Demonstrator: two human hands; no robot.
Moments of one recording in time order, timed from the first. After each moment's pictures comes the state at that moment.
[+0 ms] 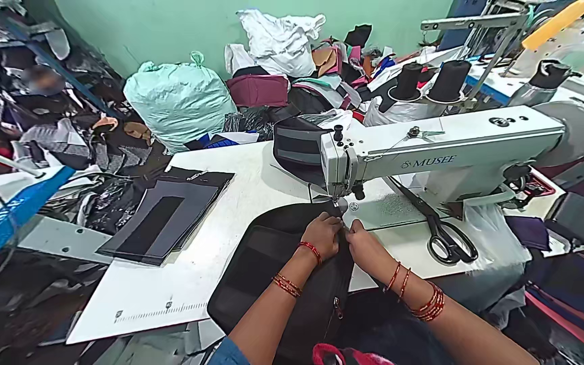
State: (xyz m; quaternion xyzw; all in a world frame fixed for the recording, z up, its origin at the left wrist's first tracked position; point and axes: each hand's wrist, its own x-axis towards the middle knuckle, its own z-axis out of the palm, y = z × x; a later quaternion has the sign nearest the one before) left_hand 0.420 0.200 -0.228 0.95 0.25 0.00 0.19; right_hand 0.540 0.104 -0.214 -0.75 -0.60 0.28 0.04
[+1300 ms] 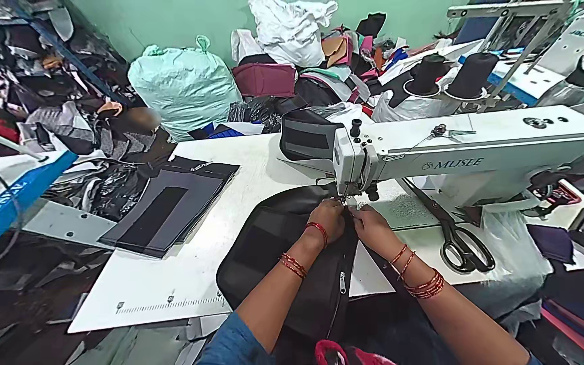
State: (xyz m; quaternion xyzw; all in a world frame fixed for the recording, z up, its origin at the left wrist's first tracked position) left_hand 0.437 0.233 -0.217 0.91 0.34 -0.03 0.25; right_hand 0.567 0.143 -0.221 -0.77 -0.56 0.28 0.15
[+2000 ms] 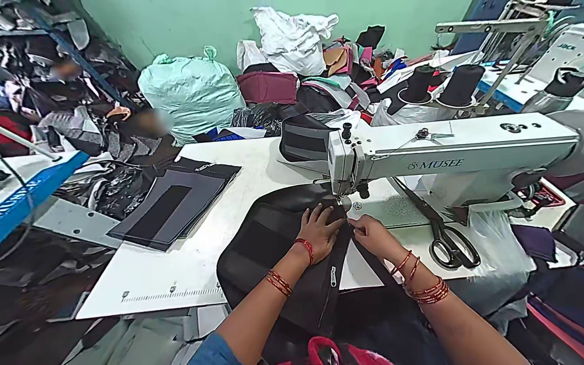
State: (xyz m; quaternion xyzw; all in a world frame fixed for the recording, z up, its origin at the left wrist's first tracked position) left_hand 0.402 0.203 -0.240 0.93 0.31 -0.03 0.20; right_hand 0.579 0.112 -0.220 -0.72 -0.56 0.35 0.20
